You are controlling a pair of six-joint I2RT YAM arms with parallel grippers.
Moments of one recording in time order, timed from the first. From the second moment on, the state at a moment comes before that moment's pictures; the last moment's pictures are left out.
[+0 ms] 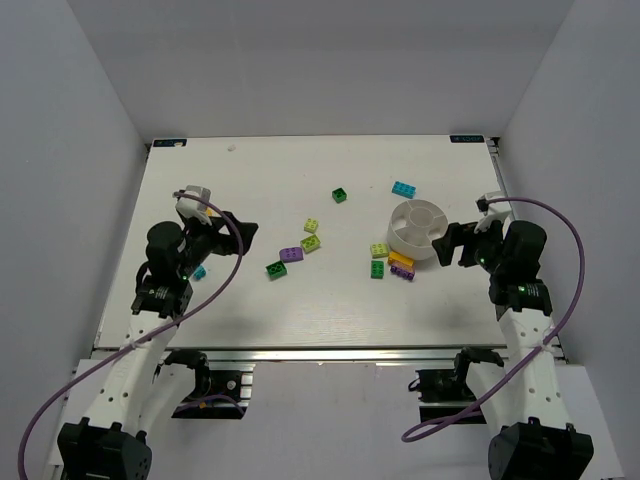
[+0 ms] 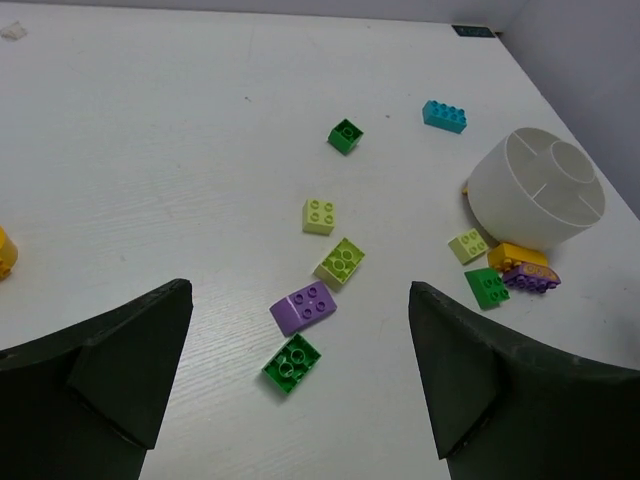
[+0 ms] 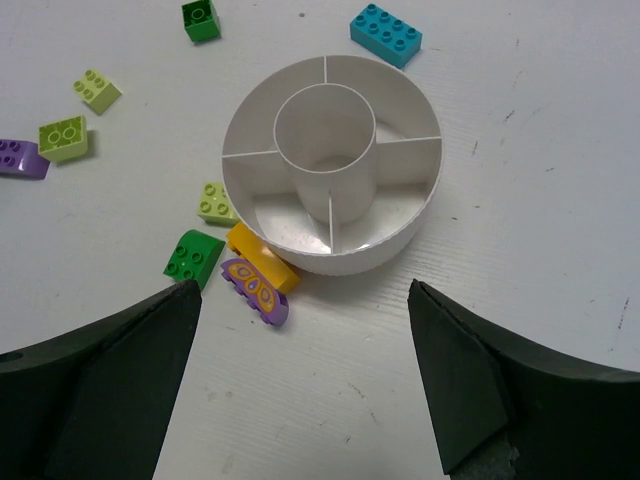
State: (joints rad) left arm -0.15 0.76 0.63 -0.02 0.32 -0.25; right arm -0.12 0.76 0.65 -0.32 -0.47 -0.07
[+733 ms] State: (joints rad) left arm -0.15 1.56 1.21 -0.23 -0.16 0.01; right arm -0.12 0.66 0.61 -0.46 -0.72 -0.47
